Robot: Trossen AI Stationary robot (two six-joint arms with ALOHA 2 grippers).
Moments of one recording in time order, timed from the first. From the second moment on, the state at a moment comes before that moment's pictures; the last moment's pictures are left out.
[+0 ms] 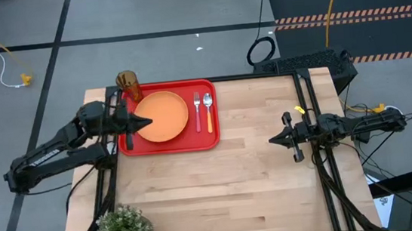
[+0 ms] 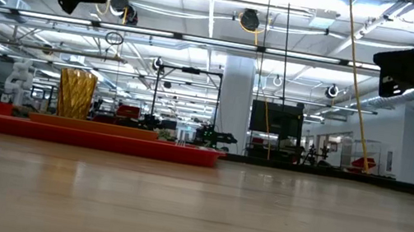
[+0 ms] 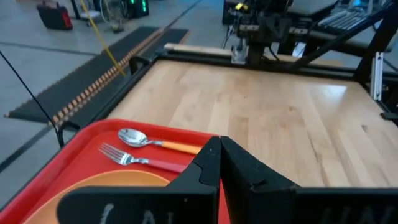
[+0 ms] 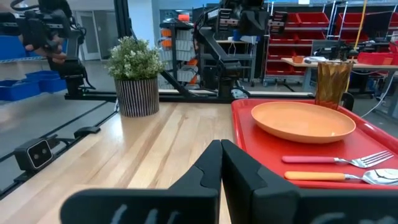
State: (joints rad) left arm 0.48 0.47 0.55 -0.37 0.32 0.07; right arm 0.11 0.09 0.02 0.08 0.00 0.01
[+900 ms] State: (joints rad) left arm 0.35 0.13 0.32 -0.39 0.34 -0.01; right arm 0.11 0.09 0.02 0.08 0.00 0.01
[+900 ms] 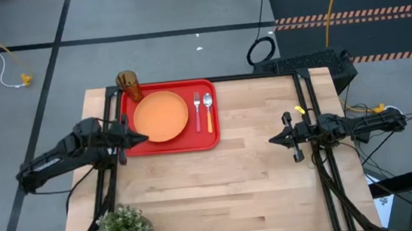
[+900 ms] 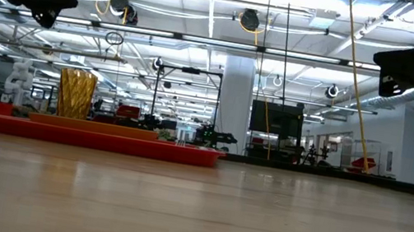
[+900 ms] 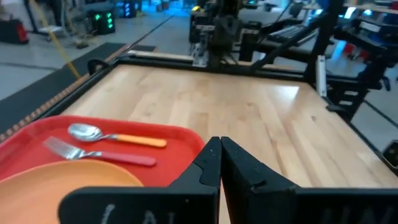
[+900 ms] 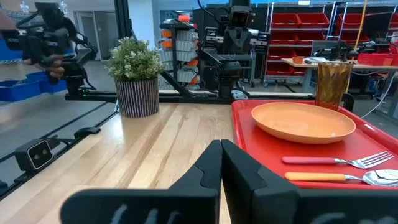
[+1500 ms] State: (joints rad) left arm 0.23 0.06 0.16 -0.19 0.25 -0.07; right arm 0.11 0.09 0.02 0.08 0.00 0.01
